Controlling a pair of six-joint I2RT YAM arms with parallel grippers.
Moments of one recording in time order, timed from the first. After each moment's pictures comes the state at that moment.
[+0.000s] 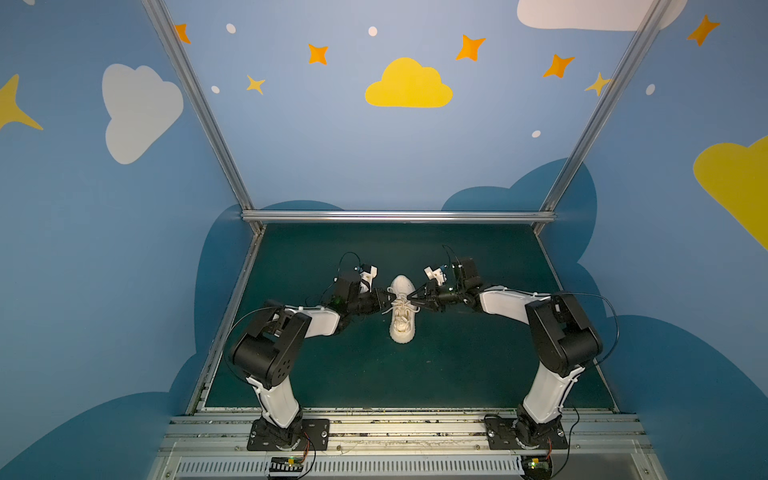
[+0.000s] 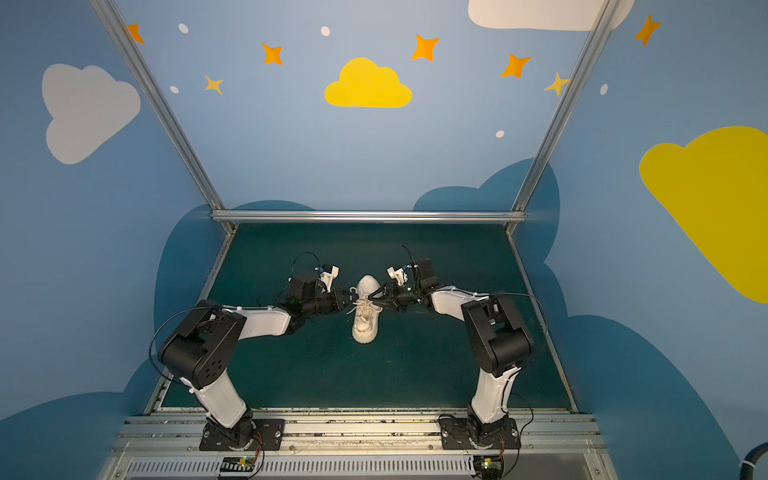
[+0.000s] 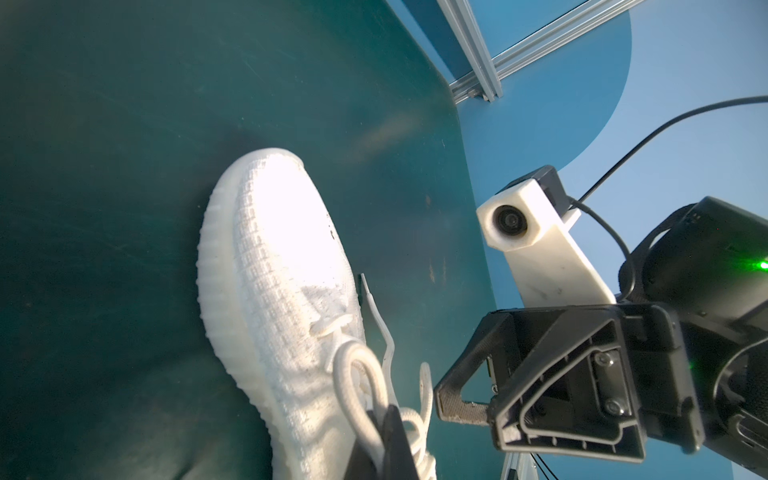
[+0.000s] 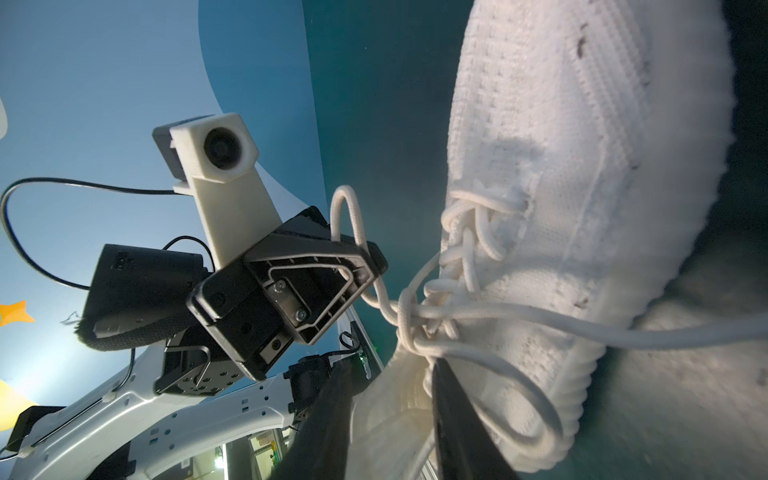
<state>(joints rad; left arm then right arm) -0.43 1.76 0.76 0.50 0.57 -0.81 0.44 1.83 1.00 0.08 -0.93 0.89</state>
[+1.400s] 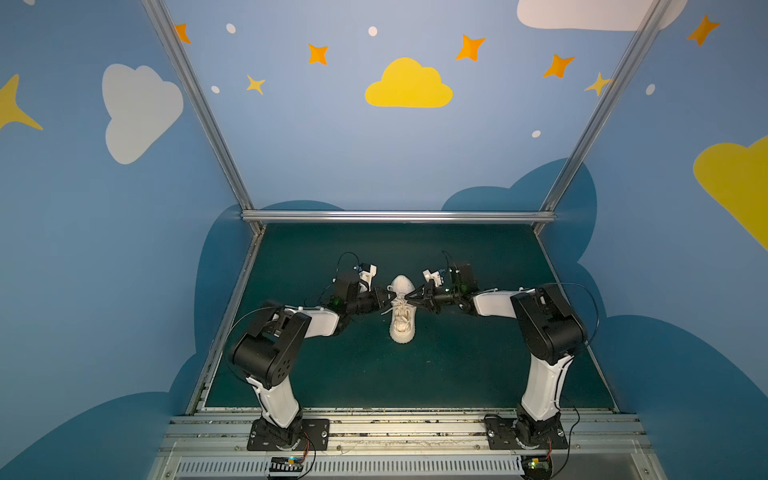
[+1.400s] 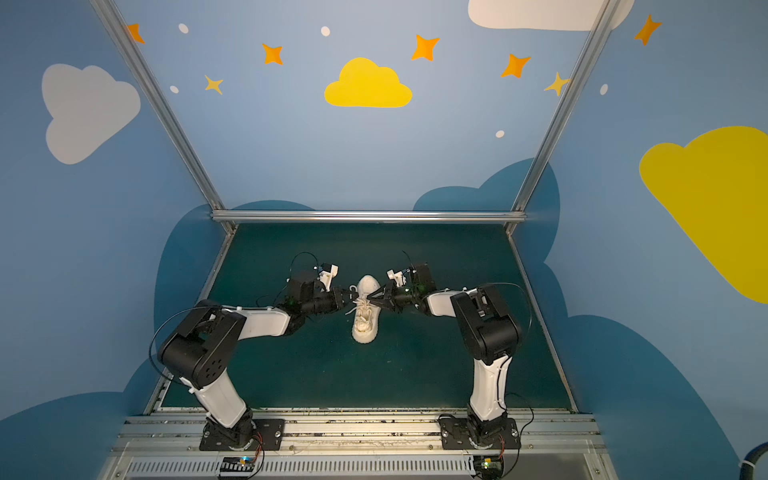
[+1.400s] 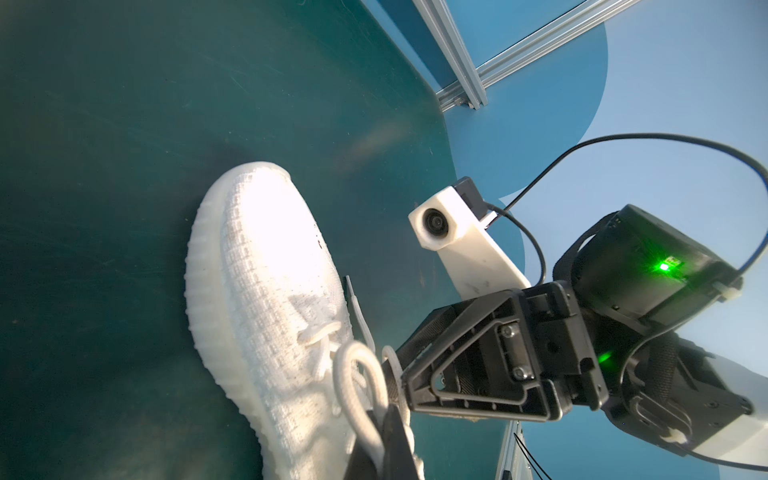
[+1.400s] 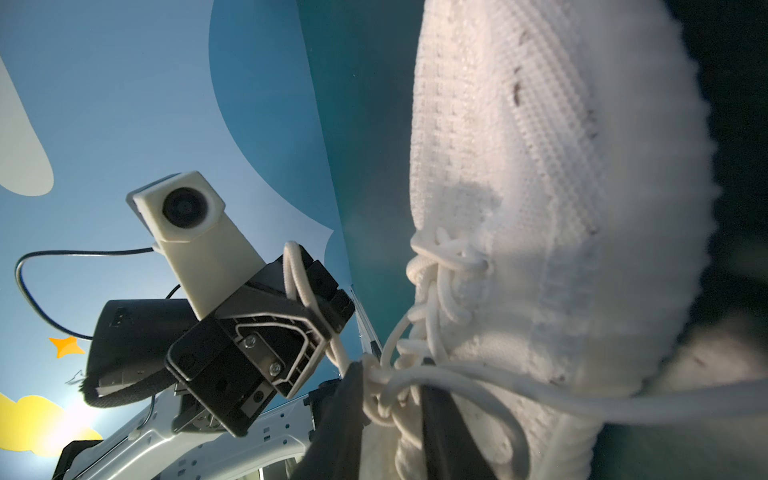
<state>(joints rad) -0.42 1.76 0.75 0.55 0.58 -0.82 0.45 1.94 0.98 0.31 -0.95 1.07</state>
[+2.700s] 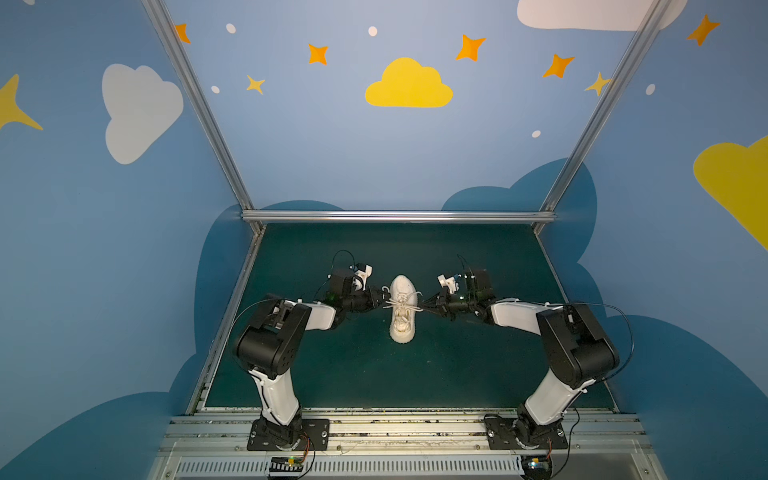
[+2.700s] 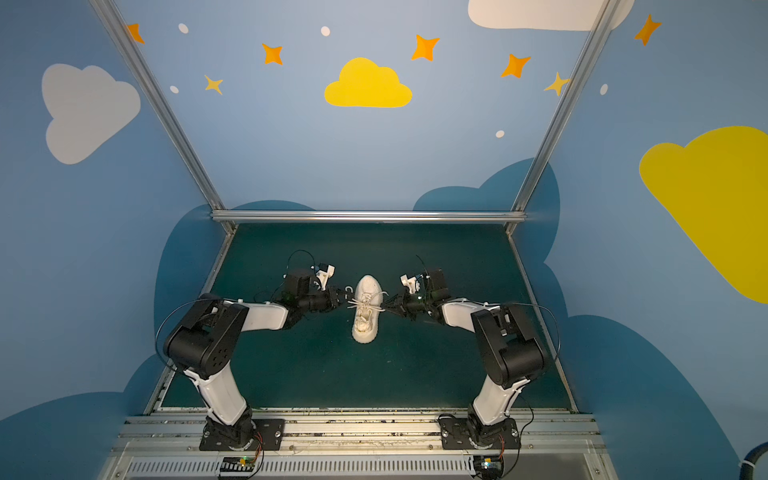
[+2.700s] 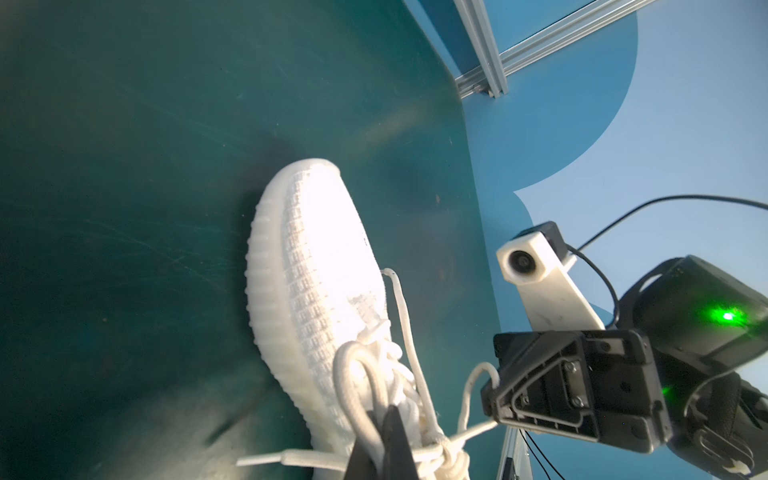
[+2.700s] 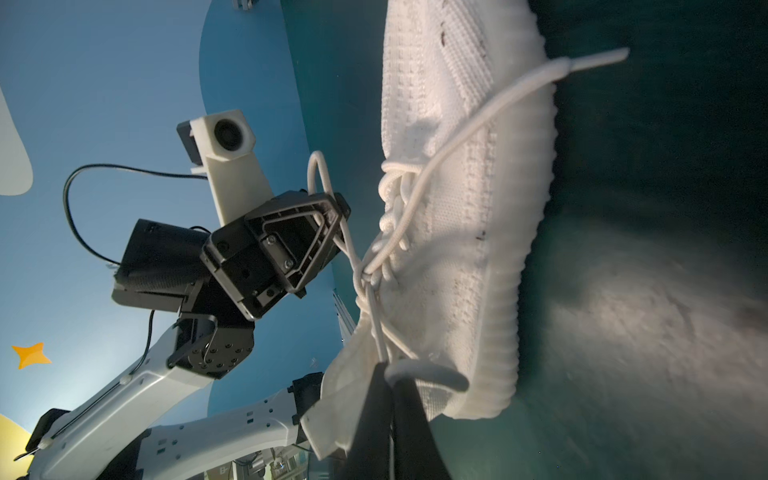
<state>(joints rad) -0.34 1.84 0.80 0.48 0.68 -0.77 0.39 1.71 0.80 0.17 -0.88 0.96</state>
